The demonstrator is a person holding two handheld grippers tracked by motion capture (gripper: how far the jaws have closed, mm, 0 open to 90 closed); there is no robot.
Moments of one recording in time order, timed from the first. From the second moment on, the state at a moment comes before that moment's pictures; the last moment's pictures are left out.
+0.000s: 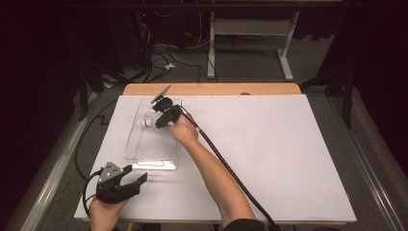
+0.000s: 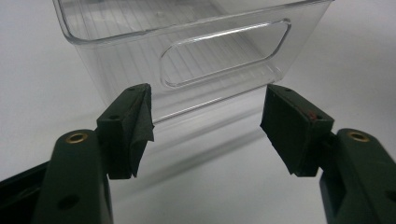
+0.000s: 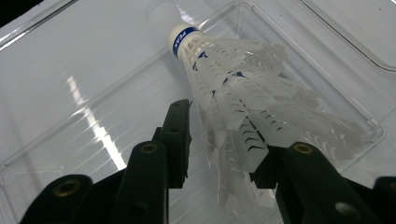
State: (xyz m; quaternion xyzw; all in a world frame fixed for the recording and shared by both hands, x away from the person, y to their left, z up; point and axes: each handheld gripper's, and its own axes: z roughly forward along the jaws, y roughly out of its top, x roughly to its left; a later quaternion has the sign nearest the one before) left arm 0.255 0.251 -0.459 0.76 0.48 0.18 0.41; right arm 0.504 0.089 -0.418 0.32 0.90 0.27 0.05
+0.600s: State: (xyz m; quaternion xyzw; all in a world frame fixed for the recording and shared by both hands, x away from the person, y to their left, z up) left arm 0.255 0.251 -0.459 0.76 0.48 0.18 0.41; right arm 0.504 0.084 -0.413 0.33 0.91 0.26 0.06
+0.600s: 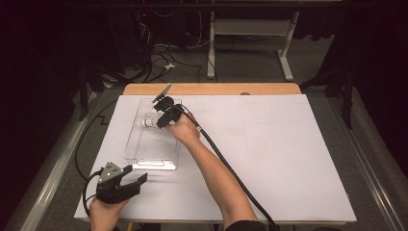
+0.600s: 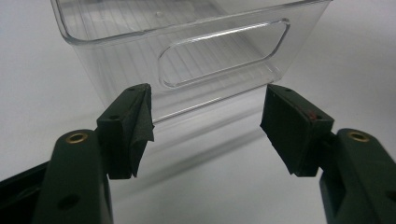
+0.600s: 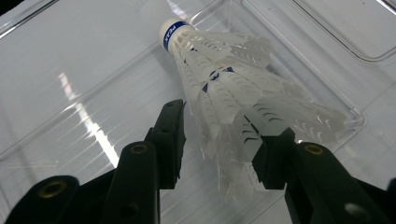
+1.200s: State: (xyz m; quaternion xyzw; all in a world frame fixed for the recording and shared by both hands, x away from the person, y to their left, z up) left arm 0.256 0.251 -0.459 0.76 0.48 0.18 0.41; right arm 0.504 0.066 -0.414 0.34 0.90 0.27 0.05
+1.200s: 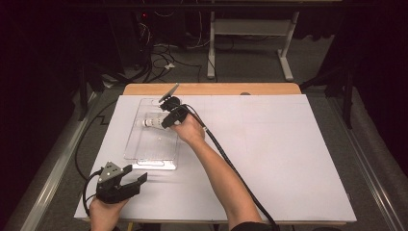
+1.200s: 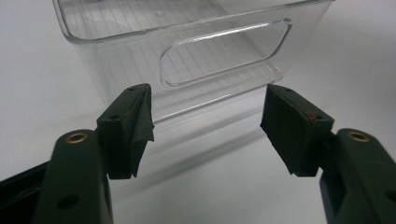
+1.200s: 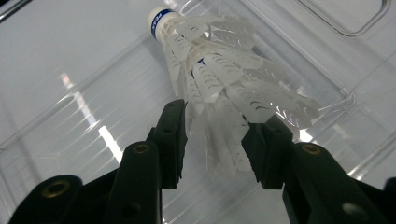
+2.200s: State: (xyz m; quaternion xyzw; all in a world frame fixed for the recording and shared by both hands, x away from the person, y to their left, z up) left arm 0.257 0.251 -0.460 0.76 0.48 0.18 0.41; right arm 0.496 0.051 -0.399 0.34 0.90 0.28 0.05
